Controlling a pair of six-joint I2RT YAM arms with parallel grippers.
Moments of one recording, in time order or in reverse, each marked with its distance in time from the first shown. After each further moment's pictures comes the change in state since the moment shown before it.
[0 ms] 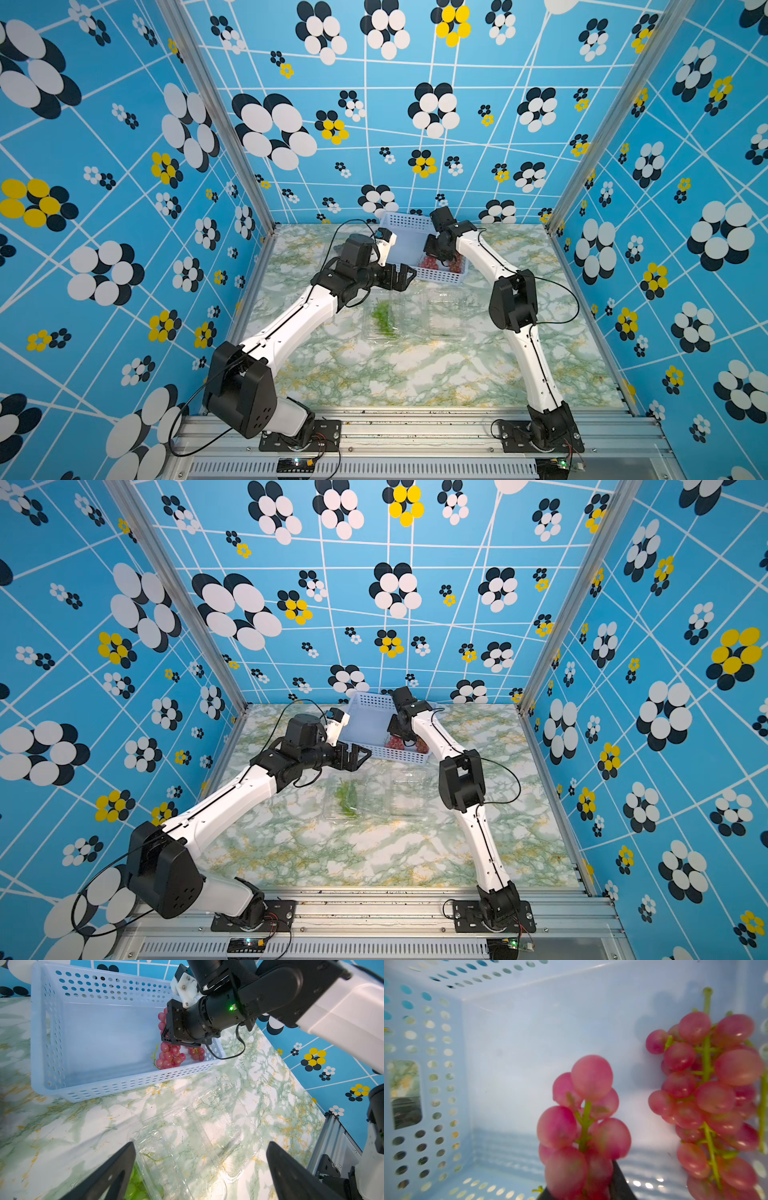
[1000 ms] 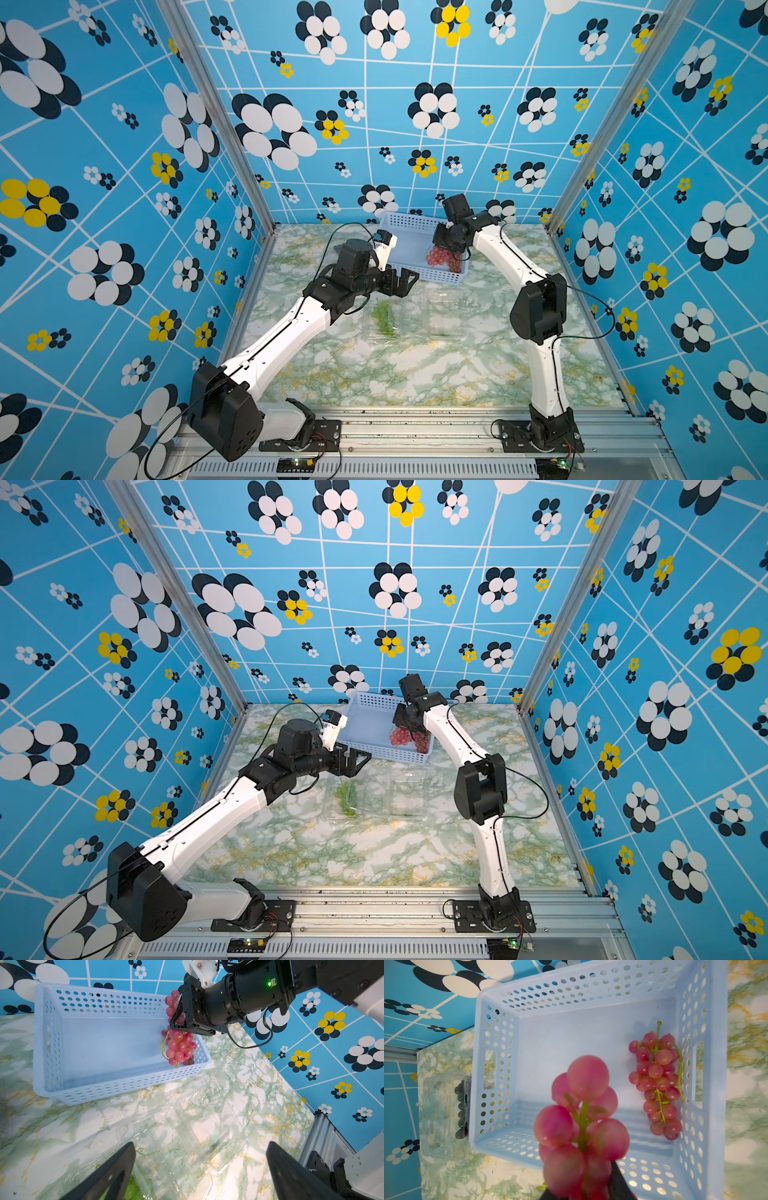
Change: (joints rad) left arm -0.055 -0.116 -0.039 -0.004 -0.041 -0.019; right arm -0.003 -0.278 -0.208 0.023 0.008 -0.041
